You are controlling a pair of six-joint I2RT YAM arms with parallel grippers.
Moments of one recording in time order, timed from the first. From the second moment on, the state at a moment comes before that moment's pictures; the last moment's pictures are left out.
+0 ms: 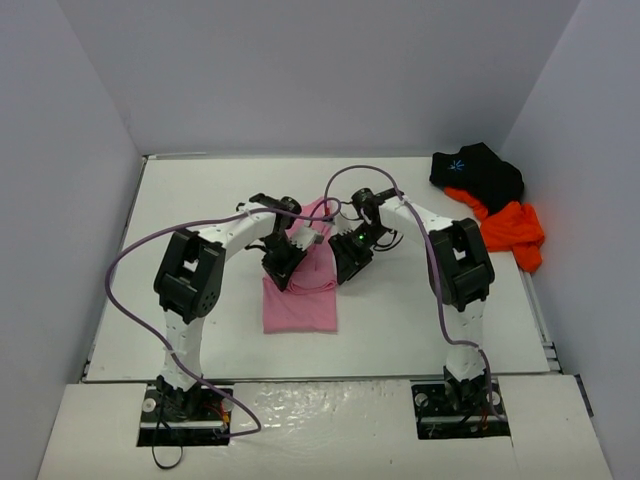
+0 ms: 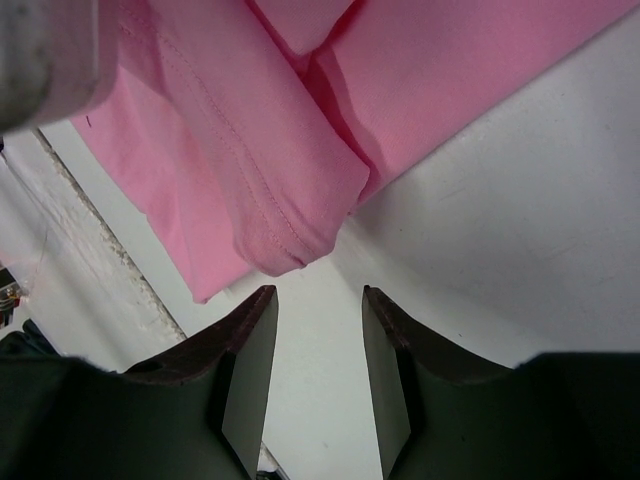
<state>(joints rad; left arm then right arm) -0.52 2.03 1.57 -1.11 0.32 0.24 0.45 2.08 1.51 -0.93 -0.67 -0.27</state>
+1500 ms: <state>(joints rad) -0.34 2.18 1.79 -1.10 0.38 0.21 0.73 2.09 1.64 -0.89 -0.43 -0.35</state>
